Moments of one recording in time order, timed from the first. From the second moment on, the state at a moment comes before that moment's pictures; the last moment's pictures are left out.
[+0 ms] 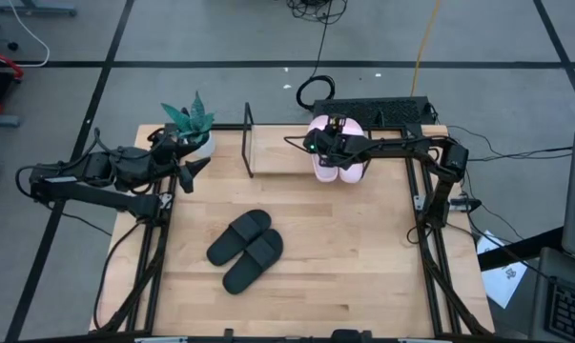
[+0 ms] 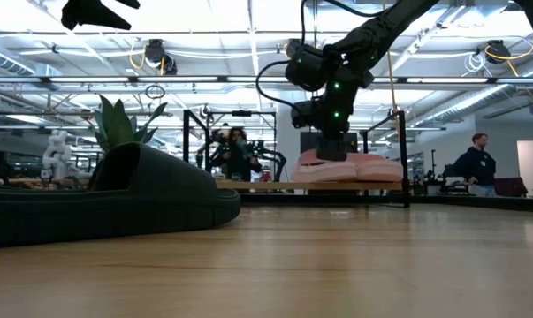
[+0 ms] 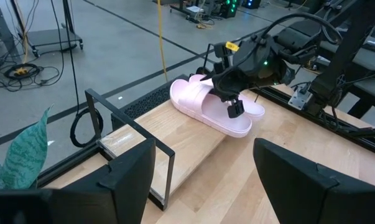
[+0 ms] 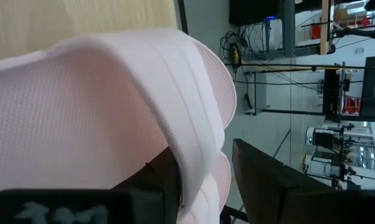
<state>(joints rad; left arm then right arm) -0.05 0.64 0.93 -0.68 -0.57 -0.42 -0.39 1.81 1.18 -0.37 0.81 -0.51</state>
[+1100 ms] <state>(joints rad) -0.05 0.64 0.93 -0.68 -0.57 -0.39 -0.35 1.81 1.19 -0.42 0.81 -0.51</state>
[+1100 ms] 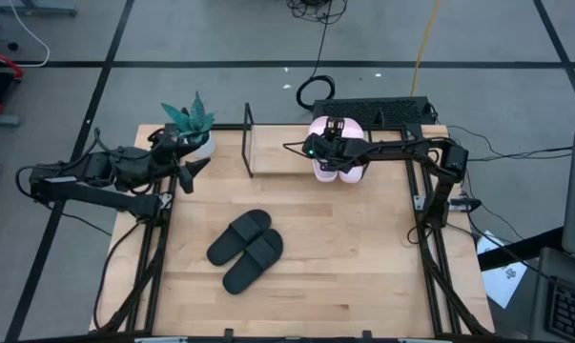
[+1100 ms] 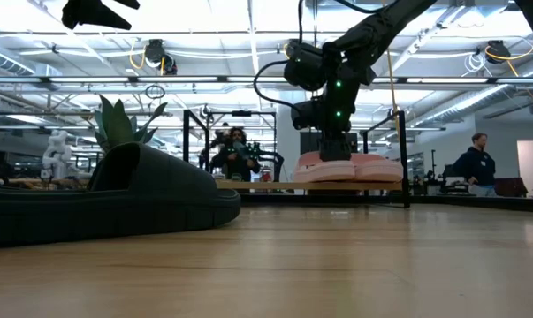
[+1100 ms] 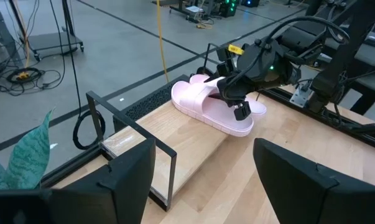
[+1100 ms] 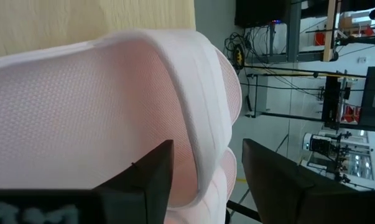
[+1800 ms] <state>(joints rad) -0.05 0.64 0.93 -0.69 -0.54 -0.34 -0.08 1.61 1.19 -0.45 0.92 -0.49</state>
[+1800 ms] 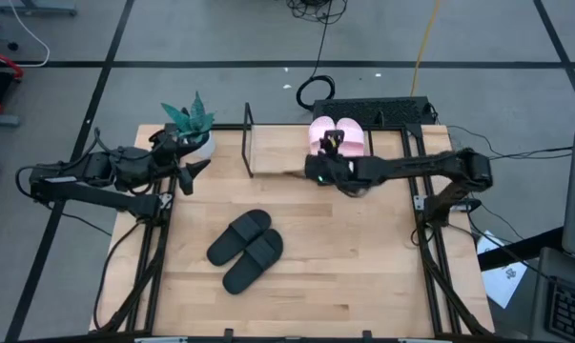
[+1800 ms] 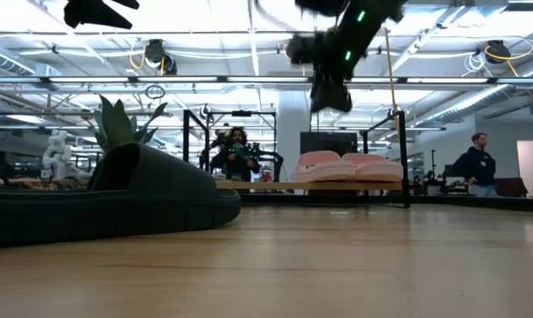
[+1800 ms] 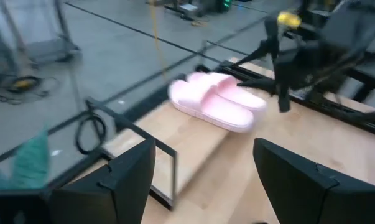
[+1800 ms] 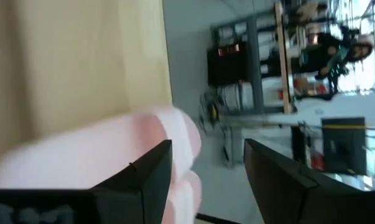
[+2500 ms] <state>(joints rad) -0.37 1.07 0.93 -1.18 -0.13 -0.03 0.43 1.42 1.19 0.33 1.26 -0.58</state>
